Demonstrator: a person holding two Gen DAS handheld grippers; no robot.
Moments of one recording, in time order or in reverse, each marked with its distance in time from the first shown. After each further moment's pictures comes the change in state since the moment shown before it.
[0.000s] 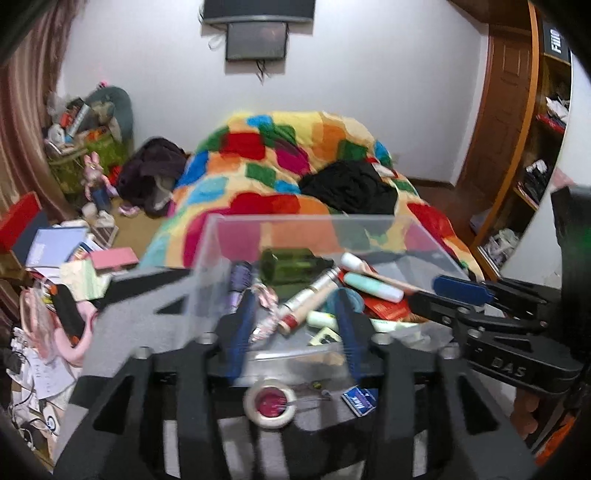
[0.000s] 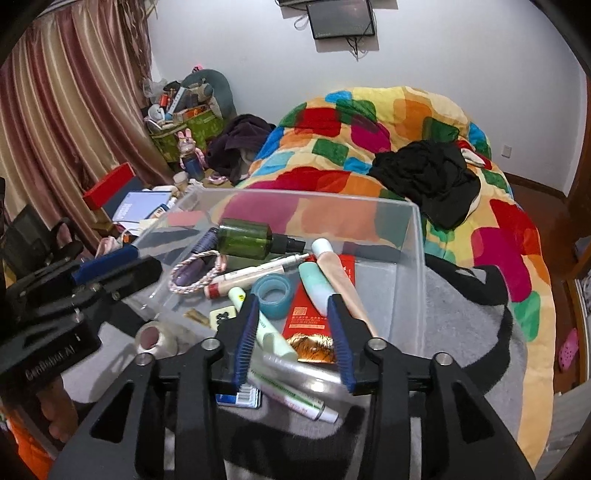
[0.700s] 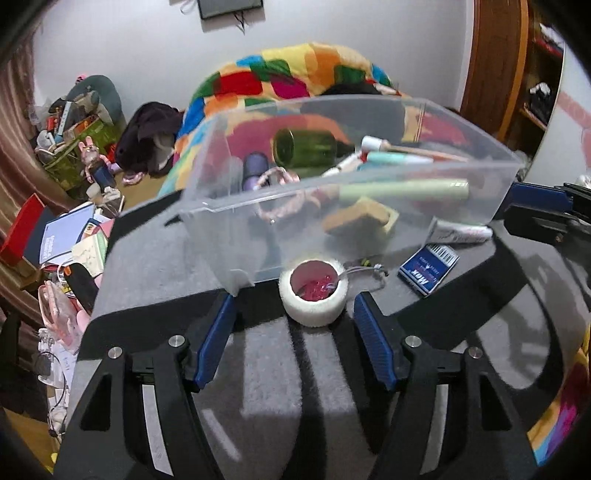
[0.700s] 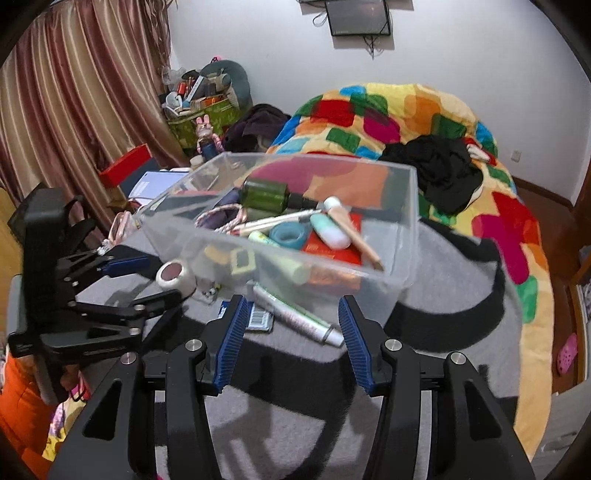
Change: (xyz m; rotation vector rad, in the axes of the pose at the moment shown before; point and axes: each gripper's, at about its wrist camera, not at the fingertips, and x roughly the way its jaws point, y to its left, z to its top) left arm 0.032 0.012 -0.070 0.167 0.255 0.056; right arm -0.022 0.006 -0.044 -0.050 0.041 0.042
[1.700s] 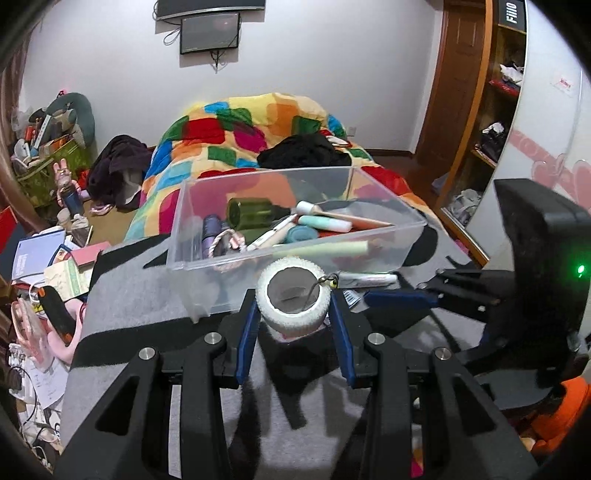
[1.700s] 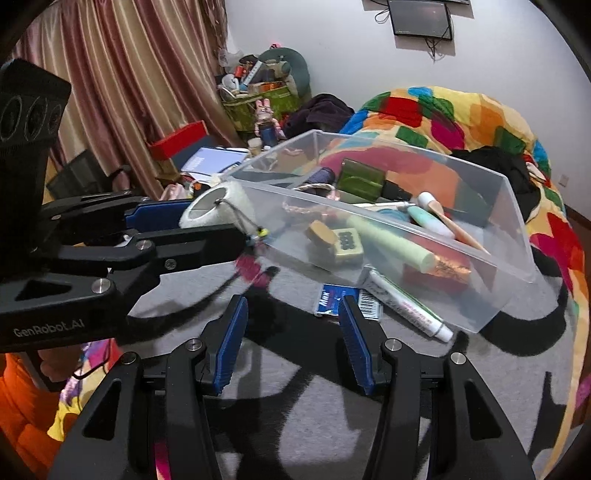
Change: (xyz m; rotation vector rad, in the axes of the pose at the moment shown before) left arm -0.084 -0.011 0.009 -0.016 -0.181 -0.199; right arm 0.011 0.057 -0.019 -0.135 0.012 0.166
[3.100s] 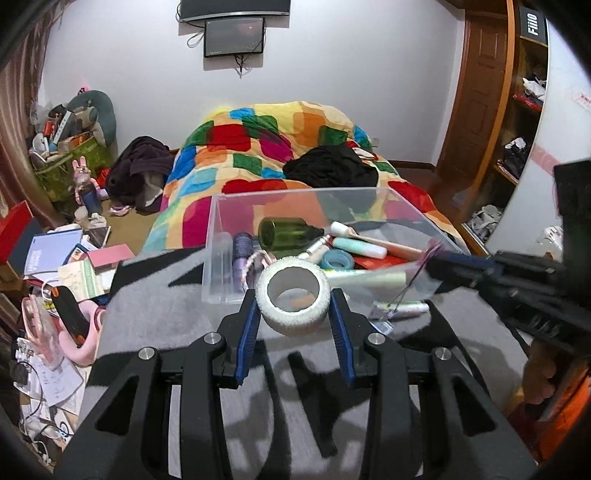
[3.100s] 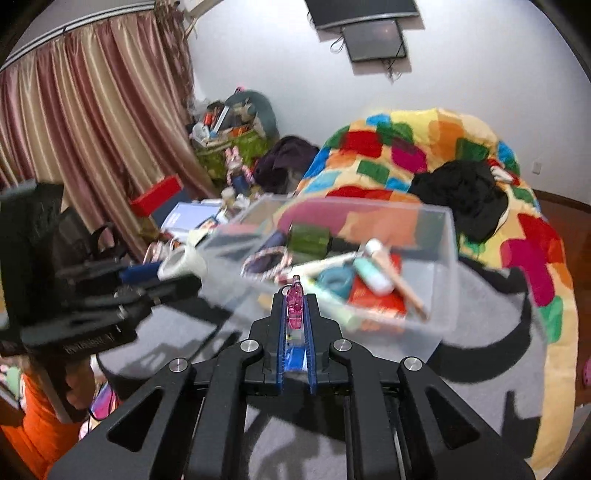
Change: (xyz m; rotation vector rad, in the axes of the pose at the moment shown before) left arm 0.013 0.023 0.020 -0.054 -0.036 0.091; right arm -0.038 -0.041 0.034 0.138 -0.168 -0.068
